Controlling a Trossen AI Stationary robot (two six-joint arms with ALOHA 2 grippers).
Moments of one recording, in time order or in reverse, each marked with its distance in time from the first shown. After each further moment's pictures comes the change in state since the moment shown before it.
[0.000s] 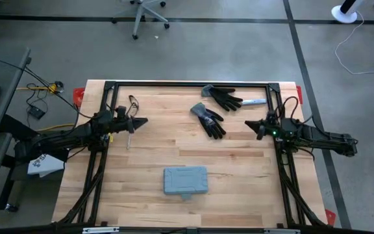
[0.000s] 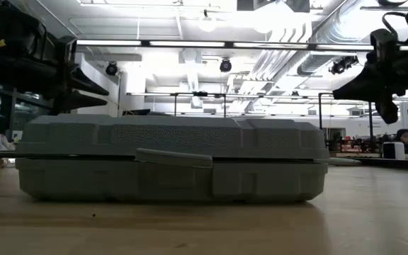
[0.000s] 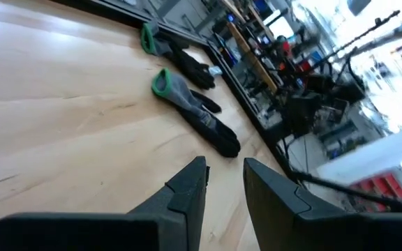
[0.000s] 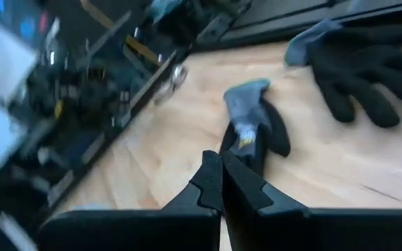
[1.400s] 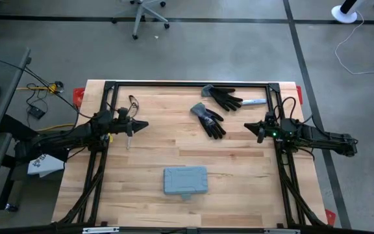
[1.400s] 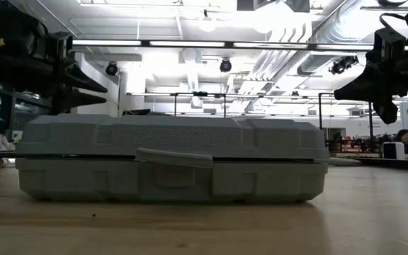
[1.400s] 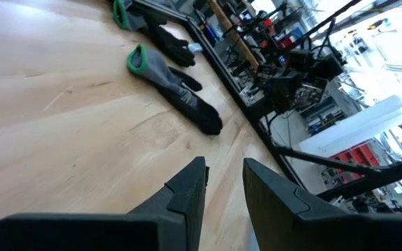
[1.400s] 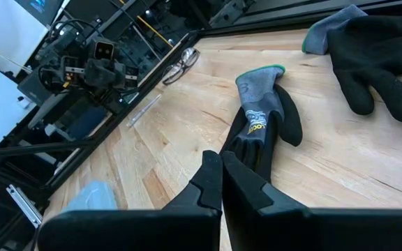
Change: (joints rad) left arm 0.000 -0.005 0.000 -0.006 0.123 0.022; right arm 0.000 0.000 0.000 -0.020 -0.087 -0.076
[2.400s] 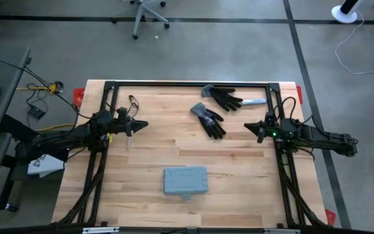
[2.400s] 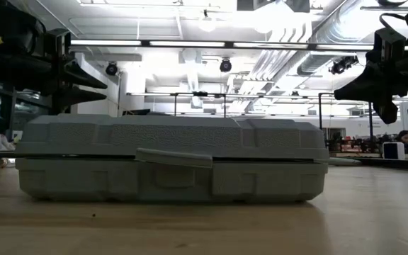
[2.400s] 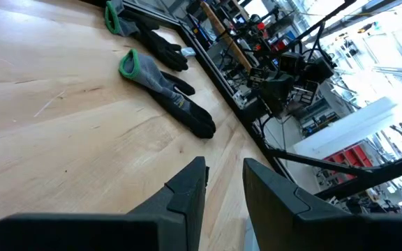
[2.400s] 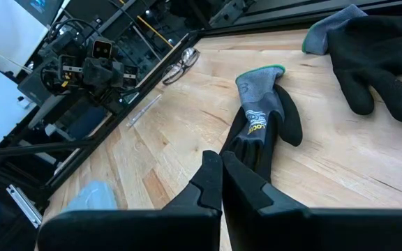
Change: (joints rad) left arm -0.004 -0.025 0.000 0.001 0.000 0.000; right arm 0.000 0.000 0.000 0.000 0.000 0.000
